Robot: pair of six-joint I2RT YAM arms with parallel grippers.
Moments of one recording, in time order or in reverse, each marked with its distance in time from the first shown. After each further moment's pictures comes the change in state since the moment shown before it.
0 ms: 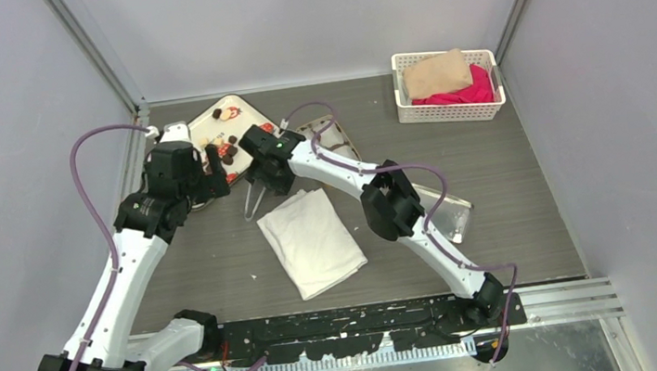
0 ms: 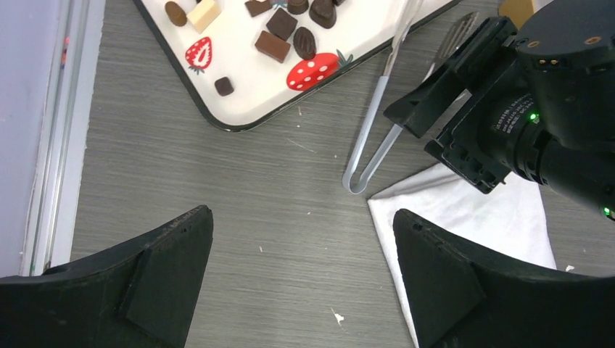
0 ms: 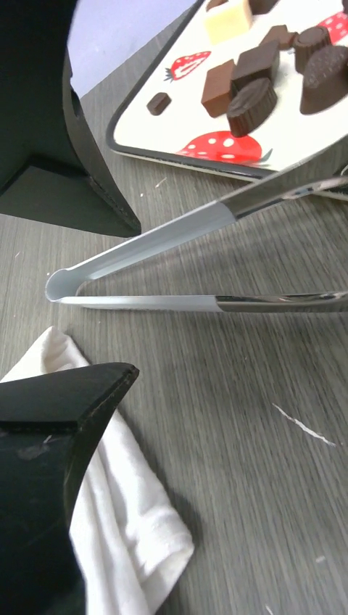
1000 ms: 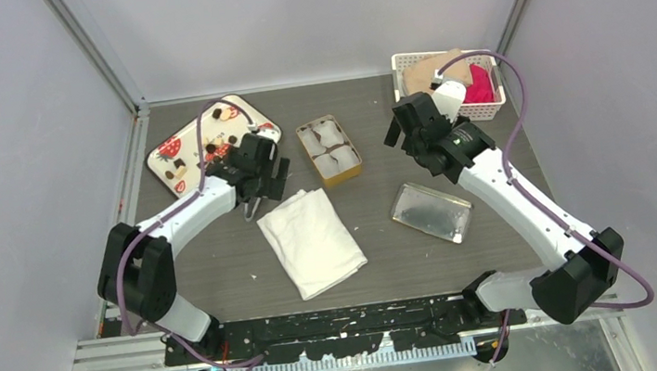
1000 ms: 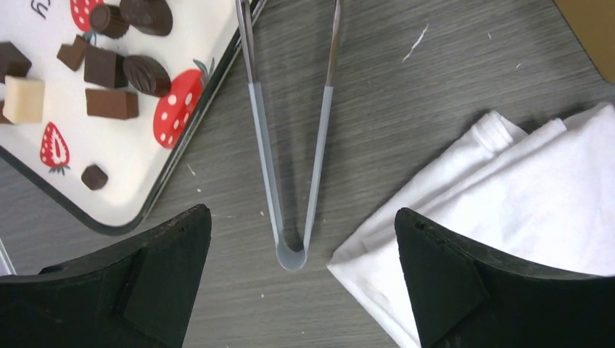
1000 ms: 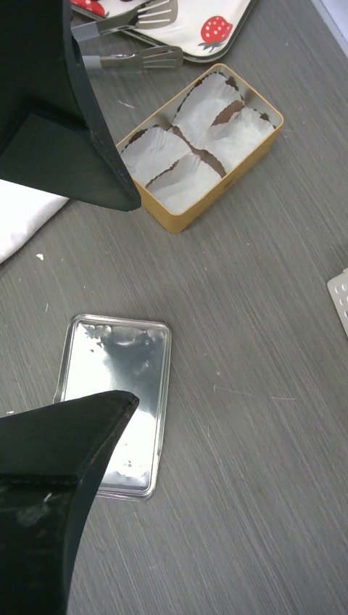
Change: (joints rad) left arm -0.206 0.520 -0.051 0.355 -0.004 0.233; right arm -0.361 -1.249 -1.051 0.071 0.444 -0.549
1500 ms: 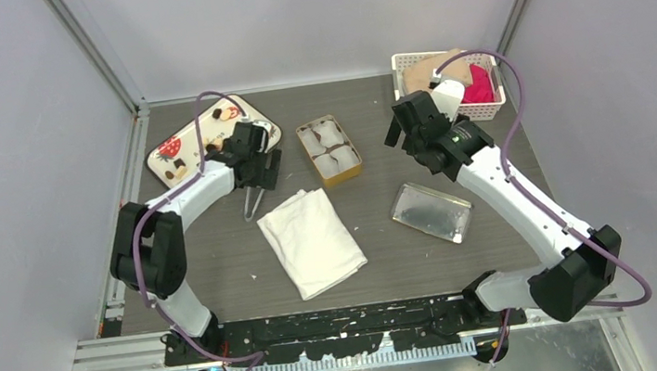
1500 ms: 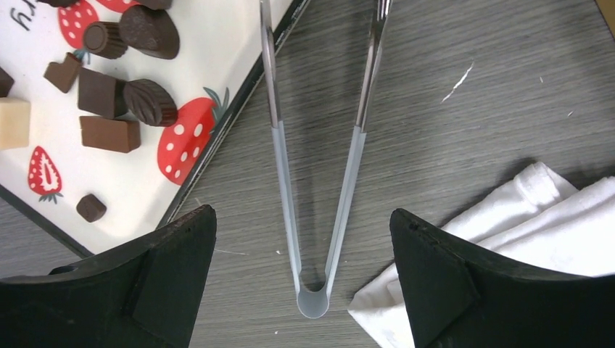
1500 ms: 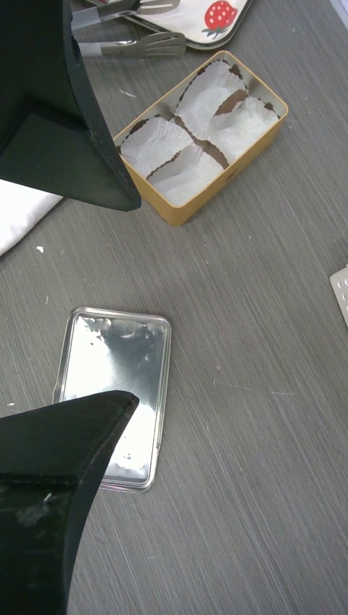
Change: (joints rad) left arm 0.109 0.140 0.108 0.008 0.087 0.047; right arm -0.014 0.008 0.007 -0.013 -0.005 -0.018
